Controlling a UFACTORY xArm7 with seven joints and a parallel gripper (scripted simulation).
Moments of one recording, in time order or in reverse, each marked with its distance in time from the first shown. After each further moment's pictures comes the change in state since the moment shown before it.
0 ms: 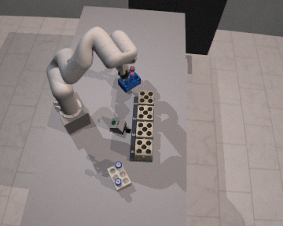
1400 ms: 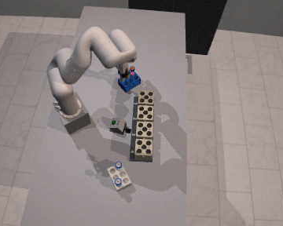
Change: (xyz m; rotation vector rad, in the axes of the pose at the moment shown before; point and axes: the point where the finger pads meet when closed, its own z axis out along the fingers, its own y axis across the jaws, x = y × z) arm 0.000 0.000 -0.012 0.000 0.000 0.000
